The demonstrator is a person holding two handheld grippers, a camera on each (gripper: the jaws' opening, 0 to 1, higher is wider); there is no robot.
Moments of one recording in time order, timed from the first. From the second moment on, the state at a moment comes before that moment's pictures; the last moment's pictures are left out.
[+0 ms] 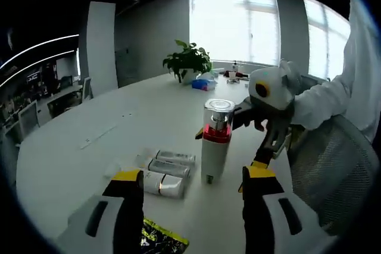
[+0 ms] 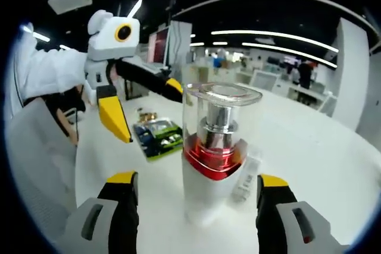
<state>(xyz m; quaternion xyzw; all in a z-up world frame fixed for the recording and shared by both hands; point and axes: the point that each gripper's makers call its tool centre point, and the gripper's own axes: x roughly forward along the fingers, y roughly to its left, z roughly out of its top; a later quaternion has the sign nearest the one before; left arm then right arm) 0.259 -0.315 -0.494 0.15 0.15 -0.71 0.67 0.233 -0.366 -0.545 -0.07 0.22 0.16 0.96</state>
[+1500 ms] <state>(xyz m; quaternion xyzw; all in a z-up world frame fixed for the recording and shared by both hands) 0.284 -0.226 -0.497 0.18 0.19 -0.61 0.75 0.206 -0.363 -0.506 -0.07 0.24 0.13 0.96</state>
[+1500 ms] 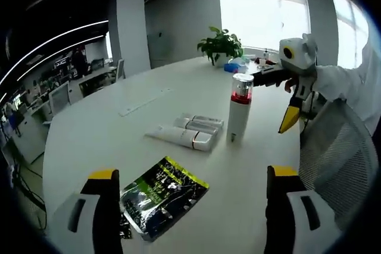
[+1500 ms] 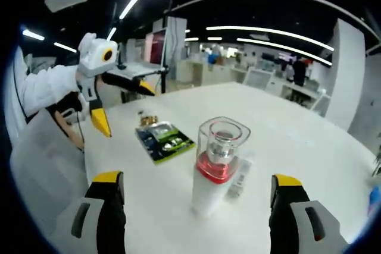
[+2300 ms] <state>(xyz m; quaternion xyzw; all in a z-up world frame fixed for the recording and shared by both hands) 0.276 -0.187 -0.495 0.17 0.21 -0.59 0.76 0.185 -0.360 -0.495 -0.07 0.24 0.12 0.96</state>
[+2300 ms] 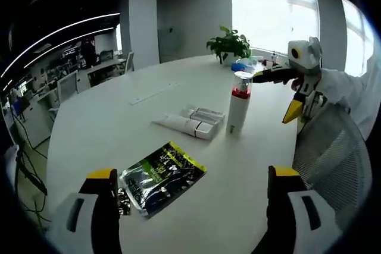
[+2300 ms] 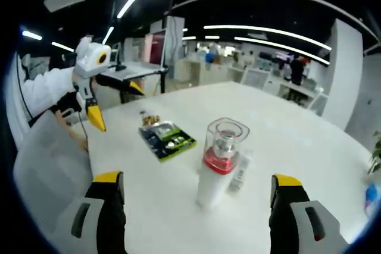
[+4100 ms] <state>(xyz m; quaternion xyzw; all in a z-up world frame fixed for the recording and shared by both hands) 0.259 -0.174 -0.498 0.14 0.23 -0.58 0.76 0.171 -0.368 -0.510 -0.07 0.27 0.14 0.95</state>
